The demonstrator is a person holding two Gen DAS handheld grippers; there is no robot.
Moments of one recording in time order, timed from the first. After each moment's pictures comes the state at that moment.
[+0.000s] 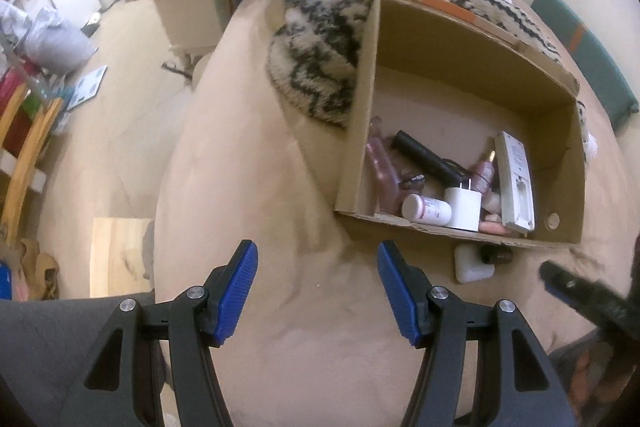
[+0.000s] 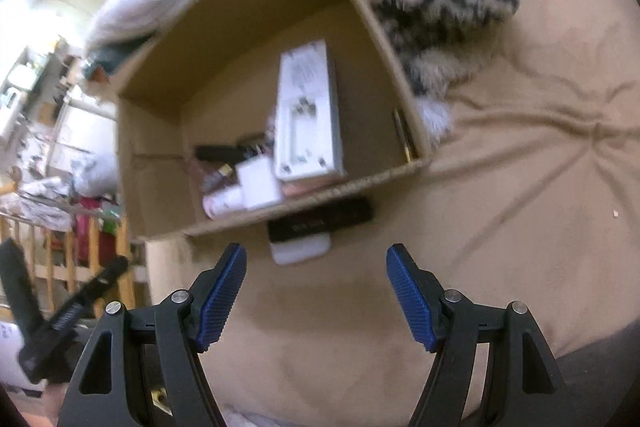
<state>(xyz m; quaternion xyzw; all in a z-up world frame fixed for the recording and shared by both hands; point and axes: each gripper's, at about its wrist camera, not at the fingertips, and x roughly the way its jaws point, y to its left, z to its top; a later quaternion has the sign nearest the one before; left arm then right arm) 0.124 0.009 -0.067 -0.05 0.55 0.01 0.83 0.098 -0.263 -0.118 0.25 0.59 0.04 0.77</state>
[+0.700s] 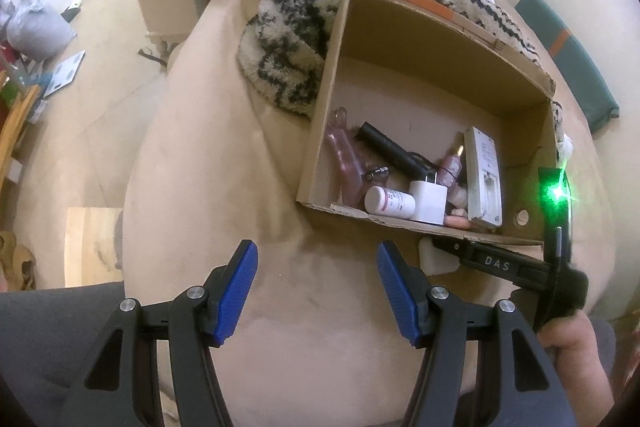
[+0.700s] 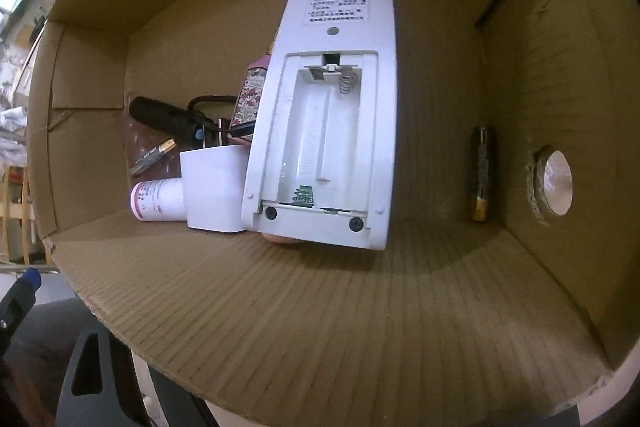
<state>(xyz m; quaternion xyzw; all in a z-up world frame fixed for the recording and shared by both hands) 0.125 -0.005 -0.063 -0.09 0.57 -0.03 0.82 0.165 -0.217 -0.174 0.14 0.64 0.07 0.75</state>
